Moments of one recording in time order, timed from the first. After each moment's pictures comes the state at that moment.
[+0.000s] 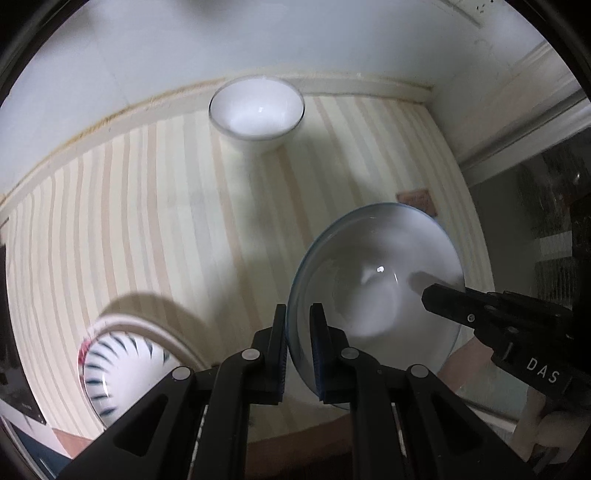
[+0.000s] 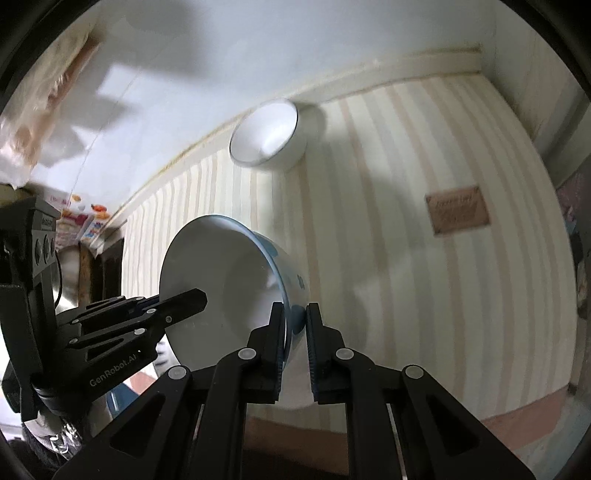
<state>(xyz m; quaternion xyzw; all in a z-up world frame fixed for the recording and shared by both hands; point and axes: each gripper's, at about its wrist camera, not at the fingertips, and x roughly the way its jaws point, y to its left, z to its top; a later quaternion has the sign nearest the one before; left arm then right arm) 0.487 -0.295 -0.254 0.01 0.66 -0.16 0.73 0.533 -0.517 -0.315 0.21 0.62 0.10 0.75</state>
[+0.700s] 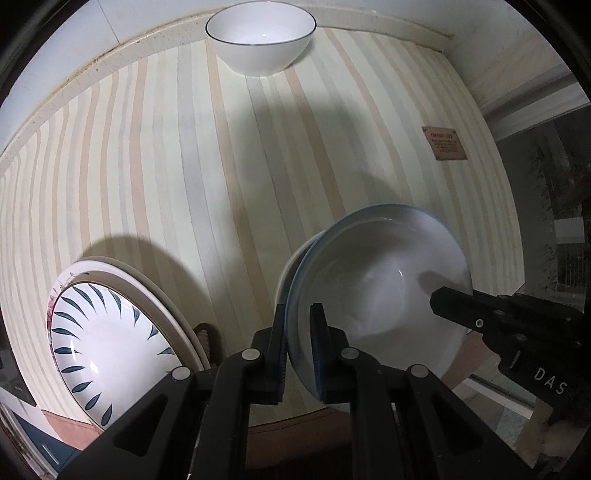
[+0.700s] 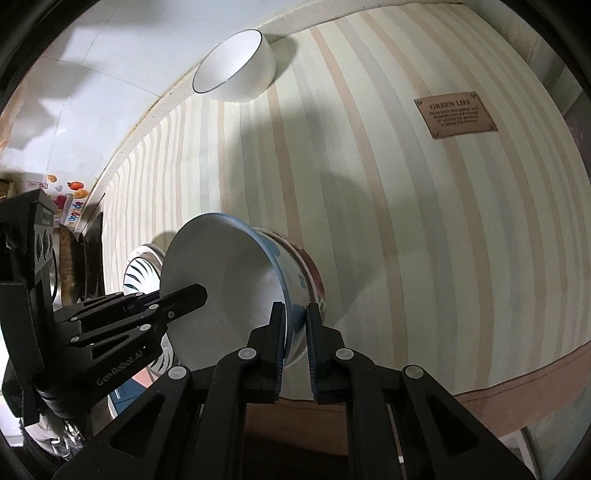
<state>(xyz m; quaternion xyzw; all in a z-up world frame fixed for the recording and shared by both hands) 0.466 -0.300 -0.313 0.04 0.70 -0.15 0.69 0.495 -0.512 -0.380 0.22 0.67 0.09 0.70</state>
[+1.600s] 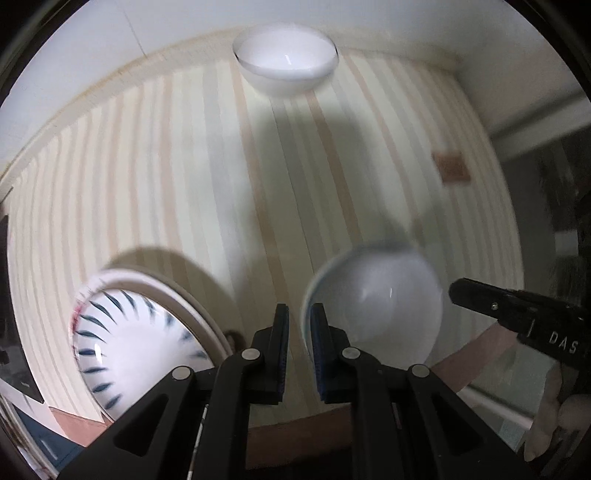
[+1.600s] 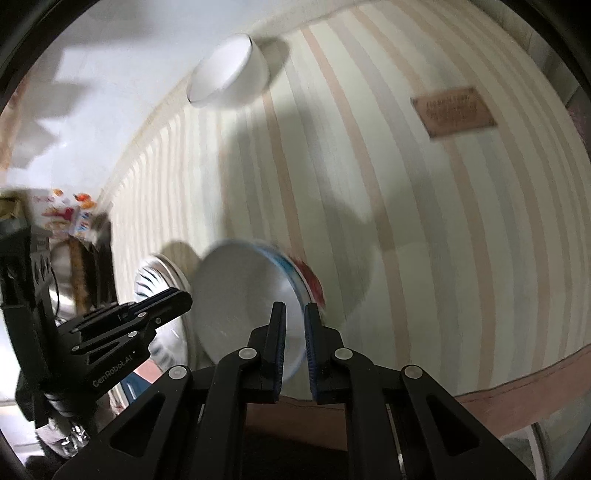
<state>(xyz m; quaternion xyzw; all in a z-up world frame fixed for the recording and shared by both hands) 0.483 -0.281 -0.282 0.02 0.68 -0.13 0.72 0.507 -0.527 -0.373 0.26 0.67 0.09 0.69</state>
